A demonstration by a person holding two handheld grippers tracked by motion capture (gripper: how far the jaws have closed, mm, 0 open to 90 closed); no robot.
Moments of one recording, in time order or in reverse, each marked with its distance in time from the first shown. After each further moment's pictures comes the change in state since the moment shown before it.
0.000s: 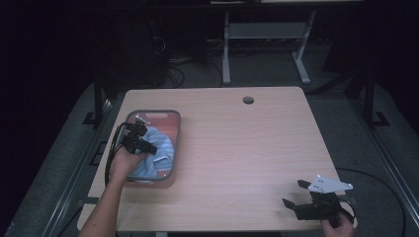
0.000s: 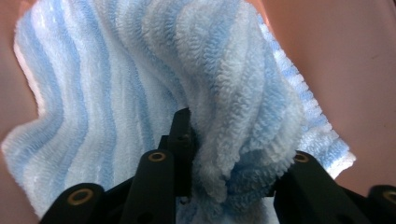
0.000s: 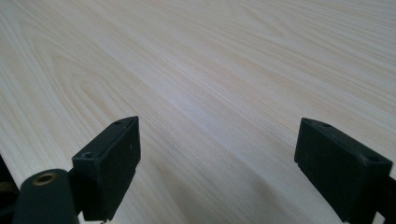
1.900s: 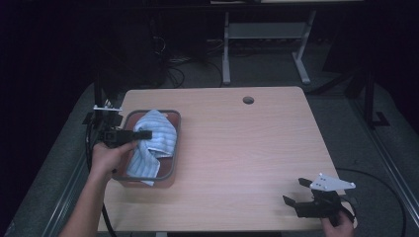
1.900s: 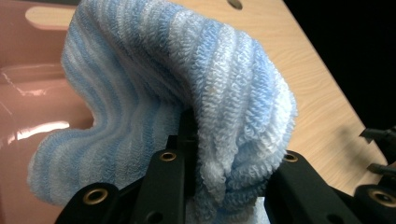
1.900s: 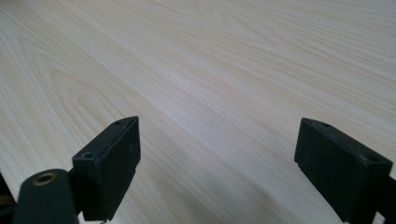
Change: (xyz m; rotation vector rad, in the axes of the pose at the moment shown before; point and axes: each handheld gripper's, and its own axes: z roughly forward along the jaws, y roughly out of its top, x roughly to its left) left arm 0.012 -0.010 -0.078 -0.348 -0.362 -0.110; right arm -0.003 0.002 -0.001 -0.035 -0.011 0.023
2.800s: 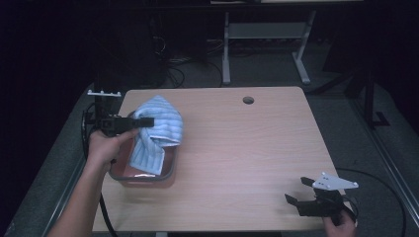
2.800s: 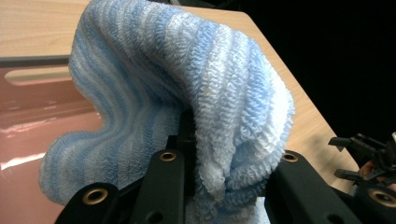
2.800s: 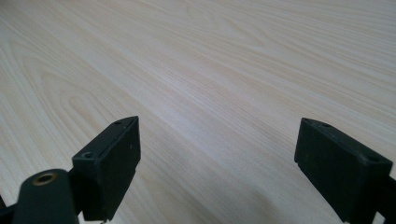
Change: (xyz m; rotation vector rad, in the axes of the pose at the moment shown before) left arm -0.040 0.031 -0.024 -0.050 -0.038 0.062; right arm -0.005 -0.001 -0.003 -0.005 -0.014 0.013
